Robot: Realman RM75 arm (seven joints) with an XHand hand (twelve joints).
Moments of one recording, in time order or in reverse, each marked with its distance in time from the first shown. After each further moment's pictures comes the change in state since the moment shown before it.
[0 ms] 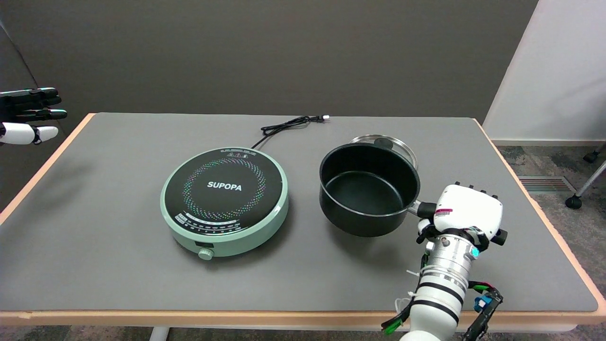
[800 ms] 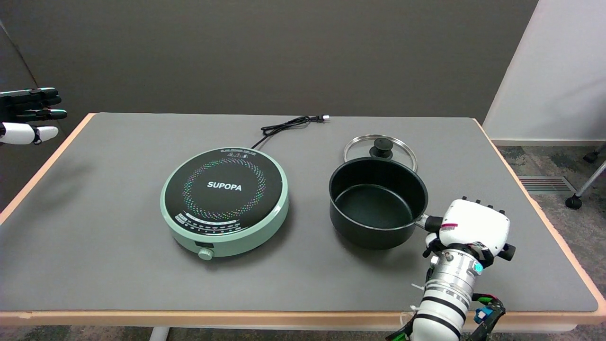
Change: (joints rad) arm -0.021 0.004 -0.017 -0.089 -0.007 0.069 0.044
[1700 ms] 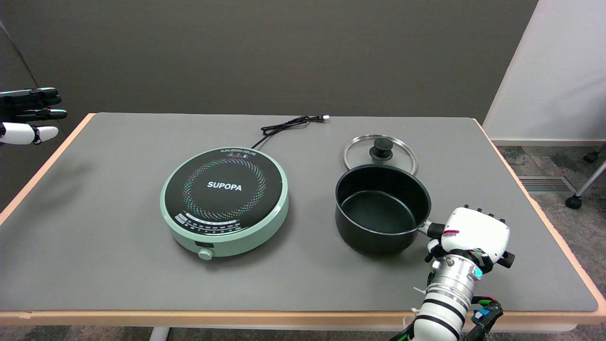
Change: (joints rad) arm 0.018 0.005 0.012 -0.098 0.052 0.011 0.090
